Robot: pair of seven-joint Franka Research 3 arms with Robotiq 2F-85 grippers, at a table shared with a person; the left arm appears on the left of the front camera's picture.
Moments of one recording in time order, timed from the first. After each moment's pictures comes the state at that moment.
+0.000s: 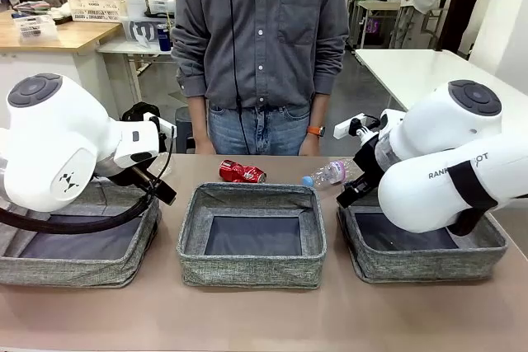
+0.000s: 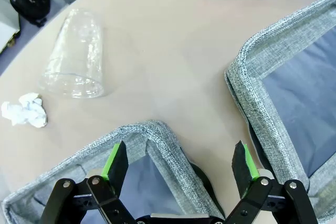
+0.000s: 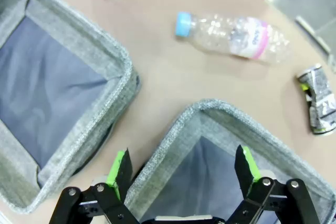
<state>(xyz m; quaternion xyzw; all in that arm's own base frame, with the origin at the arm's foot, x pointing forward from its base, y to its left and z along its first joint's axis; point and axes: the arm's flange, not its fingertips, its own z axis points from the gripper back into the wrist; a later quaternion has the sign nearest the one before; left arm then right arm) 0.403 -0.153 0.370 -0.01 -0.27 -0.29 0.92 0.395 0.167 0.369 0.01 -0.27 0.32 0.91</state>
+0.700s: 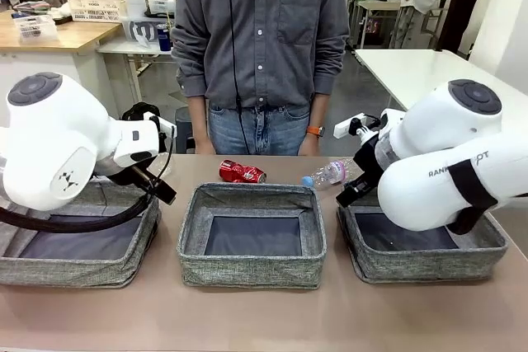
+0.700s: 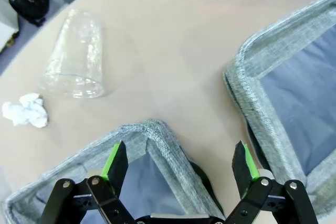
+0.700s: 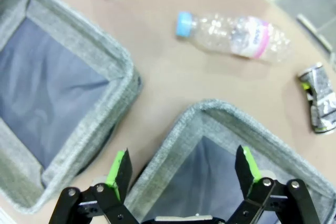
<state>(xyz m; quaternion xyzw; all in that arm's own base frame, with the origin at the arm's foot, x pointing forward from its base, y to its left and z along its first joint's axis) 0.401 -0.154 0.380 -0.01 -0.27 -0.30 0.92 0.393 0.170 0.378 0.02 -0.27 0.31 0.91</state>
